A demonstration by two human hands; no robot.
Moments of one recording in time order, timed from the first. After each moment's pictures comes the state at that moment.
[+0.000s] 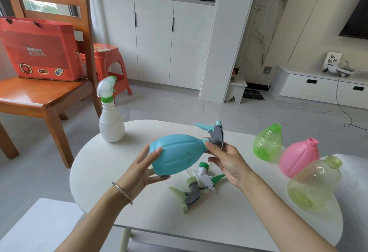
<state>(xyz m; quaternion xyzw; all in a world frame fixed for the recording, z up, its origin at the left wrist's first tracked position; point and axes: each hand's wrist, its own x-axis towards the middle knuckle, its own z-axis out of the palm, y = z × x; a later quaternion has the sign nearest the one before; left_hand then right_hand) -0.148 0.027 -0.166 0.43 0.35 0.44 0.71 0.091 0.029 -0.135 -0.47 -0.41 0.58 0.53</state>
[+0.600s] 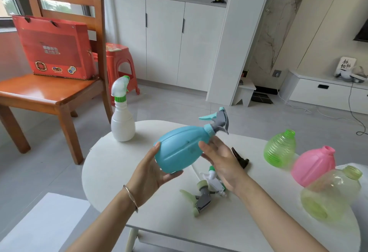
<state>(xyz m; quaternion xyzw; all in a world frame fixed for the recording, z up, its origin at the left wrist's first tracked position) -0.152 0.025 -0.165 0.33 0.26 0.48 0.77 0.048 0.027 -0.129 -0.41 -0.51 0.56 0.50</state>
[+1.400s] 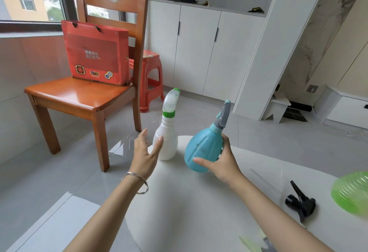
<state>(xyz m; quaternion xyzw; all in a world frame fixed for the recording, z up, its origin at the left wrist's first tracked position) -0.283 0.134 -0.182 0.50 0.60 0.54 0.31 -0.069 0.147 -0.172 -0.53 -0.63 0.38 0.43</state>
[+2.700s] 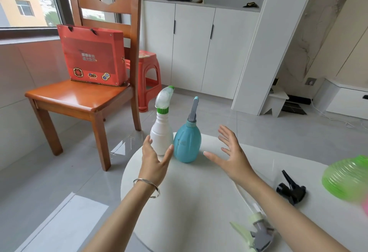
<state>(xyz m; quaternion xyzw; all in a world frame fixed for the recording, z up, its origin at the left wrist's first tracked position) -0.246 0.107 -0.184 0.50 0.62 0.50 0.32 -0.035 0.122 -0.161 -0.49 -0.67 0.33 0.45</state>
